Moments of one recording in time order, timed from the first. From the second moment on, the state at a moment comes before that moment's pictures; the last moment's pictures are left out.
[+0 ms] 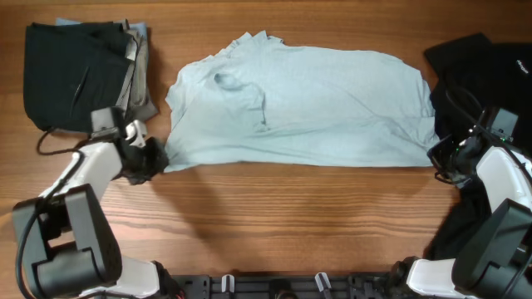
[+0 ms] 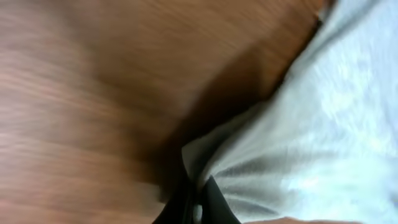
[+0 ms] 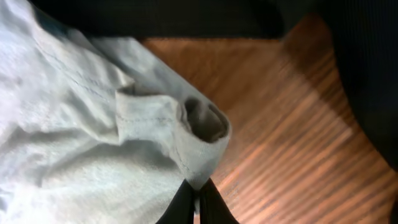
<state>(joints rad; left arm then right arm) 0.26 1.67 0.82 -0.57 0.31 -0.32 -0.48 1.57 0.87 -0.64 -0.10 0.48</state>
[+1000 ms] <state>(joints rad) 0.44 1.45 0.93 -0.94 0.22 -0.29 -0.48 1.57 0.92 -0.97 -0.01 0.41</state>
